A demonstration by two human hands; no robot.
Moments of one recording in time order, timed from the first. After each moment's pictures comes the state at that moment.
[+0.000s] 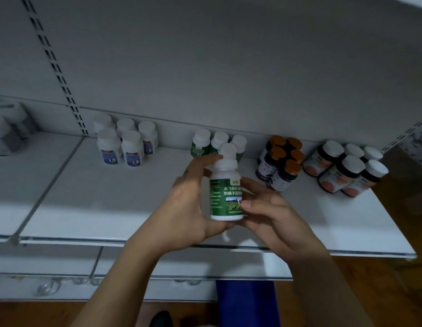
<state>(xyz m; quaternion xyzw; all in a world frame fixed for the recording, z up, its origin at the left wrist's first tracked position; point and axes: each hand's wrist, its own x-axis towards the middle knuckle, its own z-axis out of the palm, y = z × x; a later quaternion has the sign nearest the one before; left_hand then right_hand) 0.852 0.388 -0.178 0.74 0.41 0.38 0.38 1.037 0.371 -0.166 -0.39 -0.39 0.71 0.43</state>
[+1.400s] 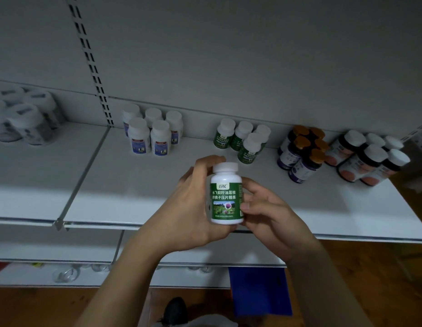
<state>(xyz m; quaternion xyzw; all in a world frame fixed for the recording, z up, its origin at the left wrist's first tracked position) 0.785 0.368 -0.190 0.76 0.42 0.32 0.38 0.970 0.355 -0.187 -0.40 -0.37 0.72 0.42</state>
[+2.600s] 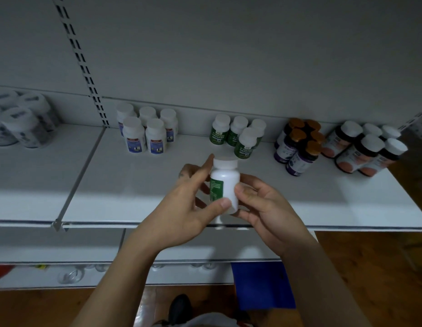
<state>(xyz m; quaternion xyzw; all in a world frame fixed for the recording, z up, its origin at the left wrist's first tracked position) 0.789 0.367 -0.197 0.72 0.44 0.32 0.43 0.971 0.350 -0.192 -0.47 -0.35 0.67 0.46</state>
